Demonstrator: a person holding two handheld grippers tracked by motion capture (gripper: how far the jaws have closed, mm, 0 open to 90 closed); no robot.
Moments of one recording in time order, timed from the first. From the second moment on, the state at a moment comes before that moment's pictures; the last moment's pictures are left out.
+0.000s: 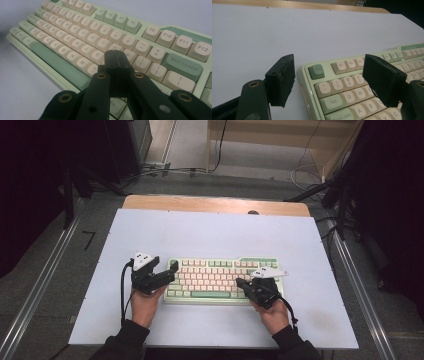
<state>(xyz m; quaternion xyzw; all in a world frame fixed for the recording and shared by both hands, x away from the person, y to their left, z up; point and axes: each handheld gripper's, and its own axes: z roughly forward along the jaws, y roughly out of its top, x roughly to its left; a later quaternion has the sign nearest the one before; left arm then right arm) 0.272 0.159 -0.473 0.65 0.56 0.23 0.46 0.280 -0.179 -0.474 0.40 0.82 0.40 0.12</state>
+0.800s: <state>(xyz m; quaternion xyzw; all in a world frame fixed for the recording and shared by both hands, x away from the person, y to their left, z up) 0.271 0.156 -0.474 0.65 0.55 0.23 0.46 0.282 -0.170 -0.487 0.40 0.83 0.37 0.11</state>
